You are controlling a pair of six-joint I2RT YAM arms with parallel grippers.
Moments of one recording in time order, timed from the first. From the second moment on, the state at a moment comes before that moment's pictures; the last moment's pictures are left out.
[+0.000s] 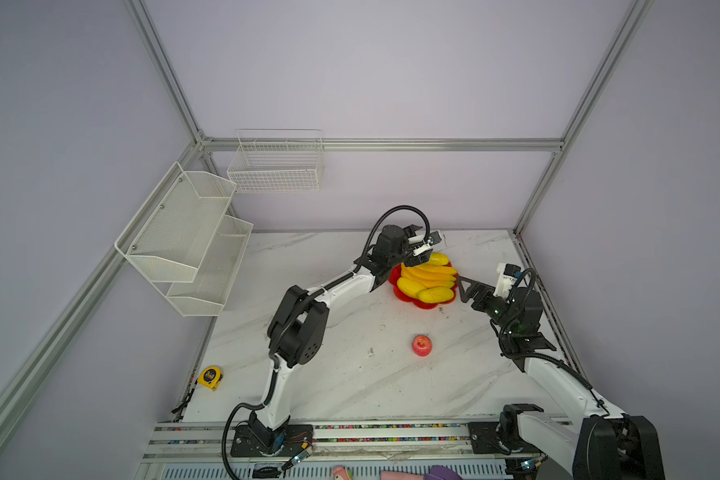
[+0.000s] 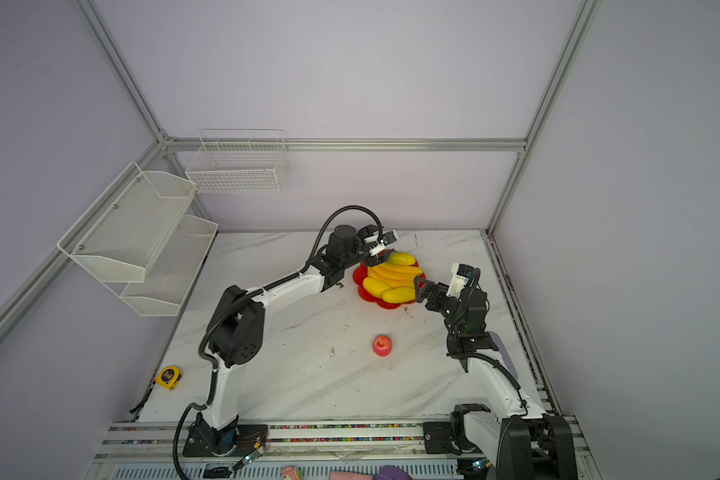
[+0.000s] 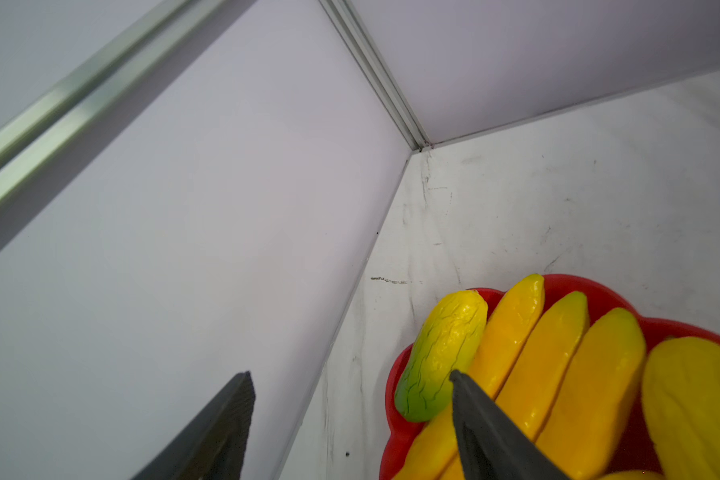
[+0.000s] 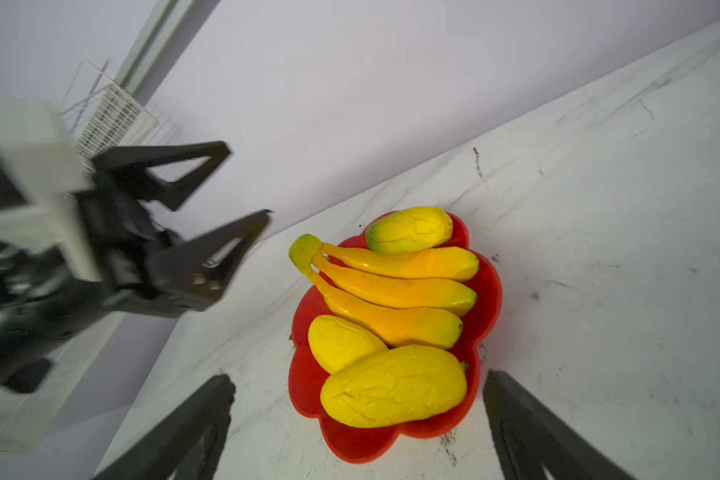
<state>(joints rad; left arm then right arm) -0.67 2.01 1.65 0.18 0.11 0.66 0.05 1.04 0.47 0.32 -0.33 0.55</state>
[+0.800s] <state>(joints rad) -1.00 1.69 0.86 0.21 0.00 0.16 0.05 0.81 0.30 0.24 -0.56 0.54</state>
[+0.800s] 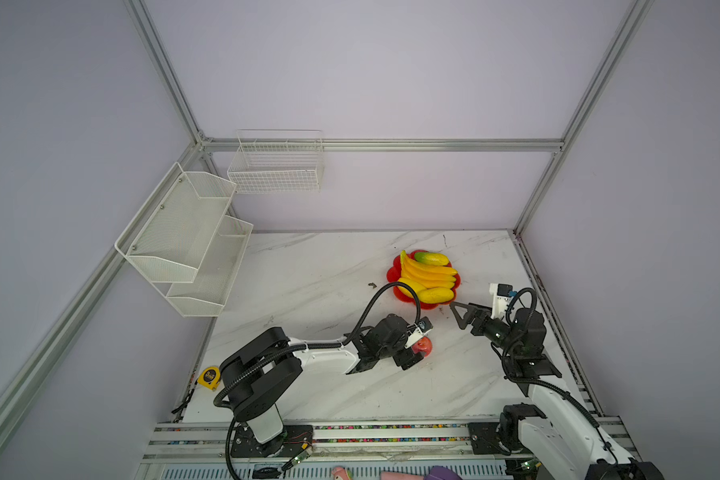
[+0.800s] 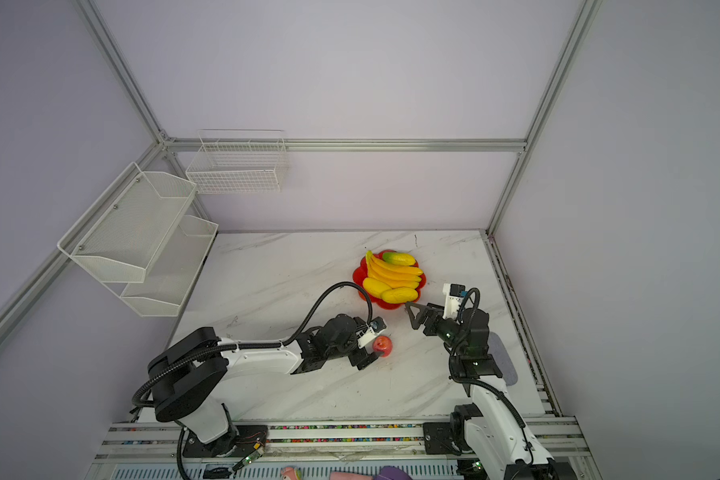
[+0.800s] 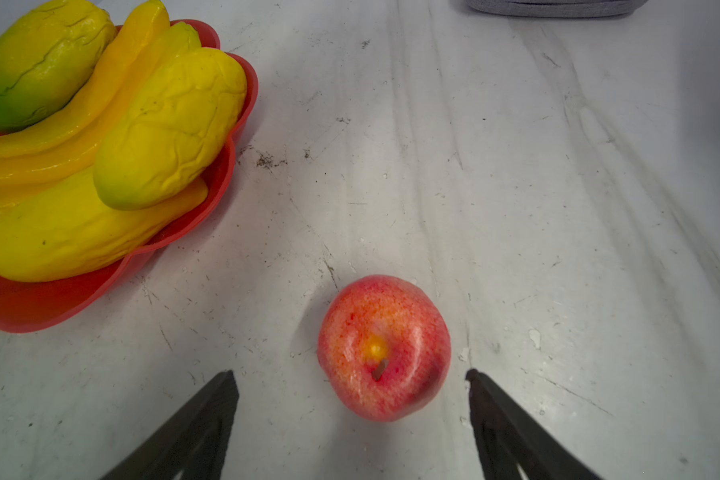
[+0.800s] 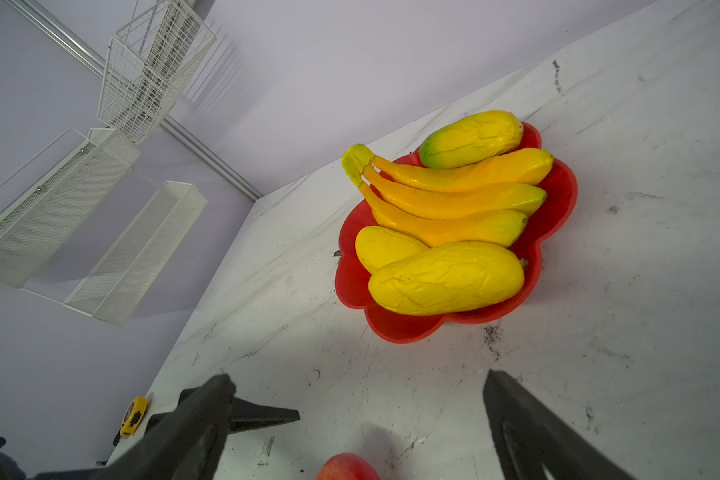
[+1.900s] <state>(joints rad) -0.99 1.67 0.80 0.40 -0.04 0.12 0.05 0.82 0.29 0.24 -0.66 0.59</state>
